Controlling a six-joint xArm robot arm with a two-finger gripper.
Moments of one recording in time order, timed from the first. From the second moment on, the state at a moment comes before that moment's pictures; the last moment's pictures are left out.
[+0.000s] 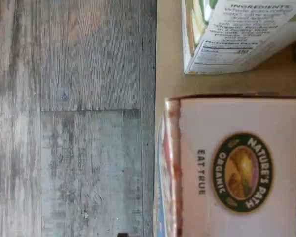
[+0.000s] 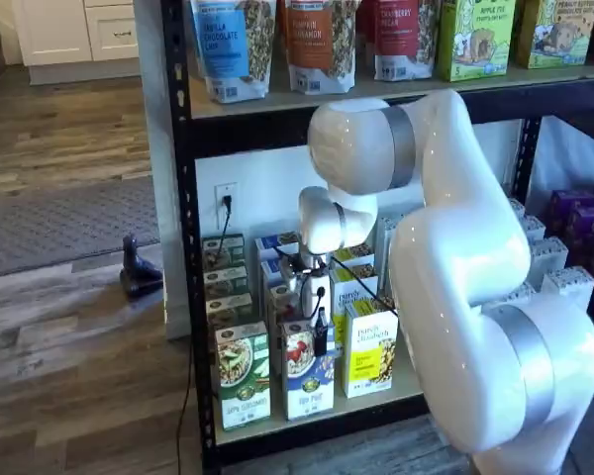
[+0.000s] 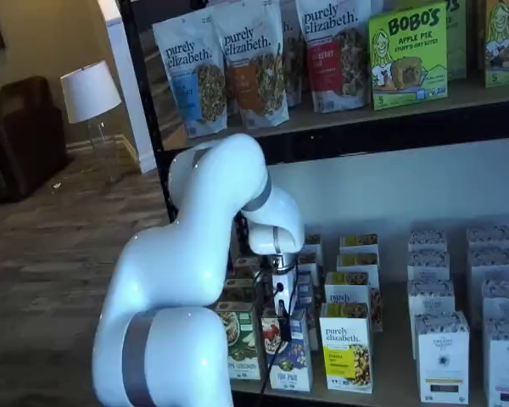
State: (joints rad) arm 0.07 1.11 -1.72 0.04 0.71 -1.52
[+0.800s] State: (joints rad) arm 0.08 1.12 -1.72 0.05 0.69 -1.52
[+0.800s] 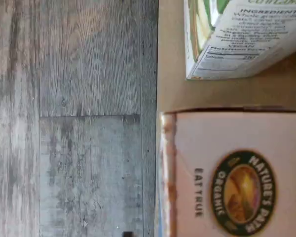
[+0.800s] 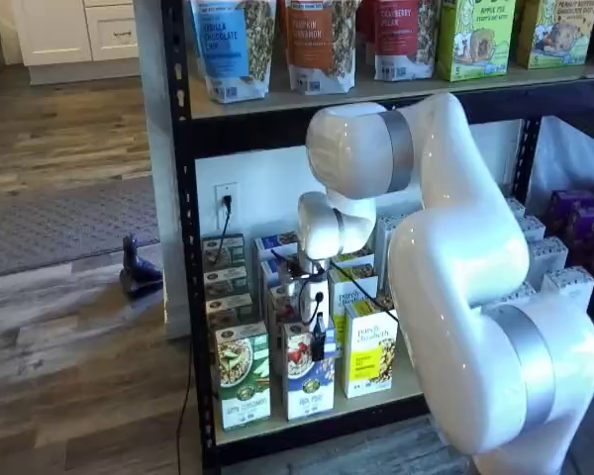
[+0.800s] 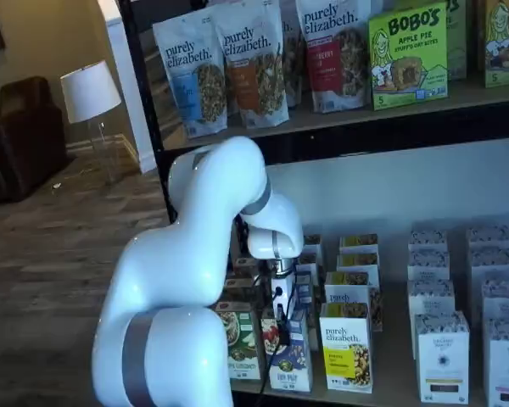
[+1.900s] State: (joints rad) arm 0.10 1.15 -1.75 0.05 0.69 -1.50
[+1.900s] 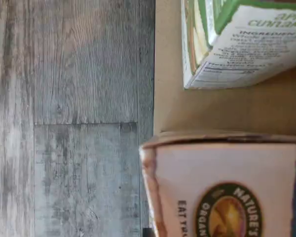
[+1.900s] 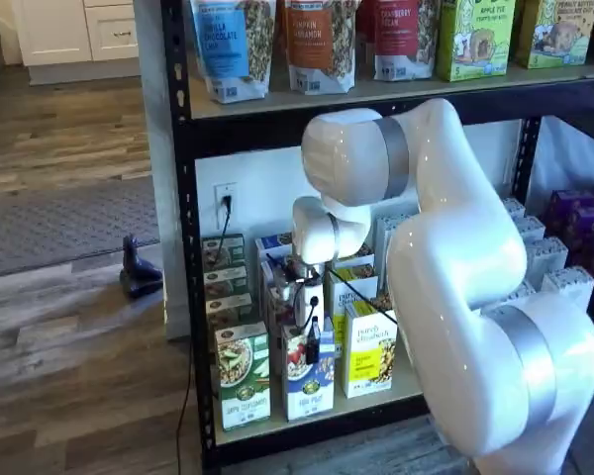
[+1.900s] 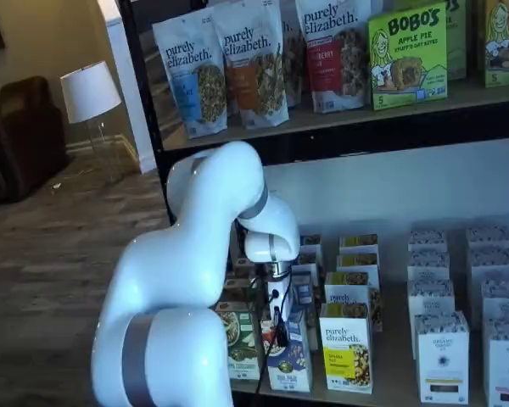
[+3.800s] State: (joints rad) arm 0.13 0.85 -1.30 0.12 0.51 -1.55
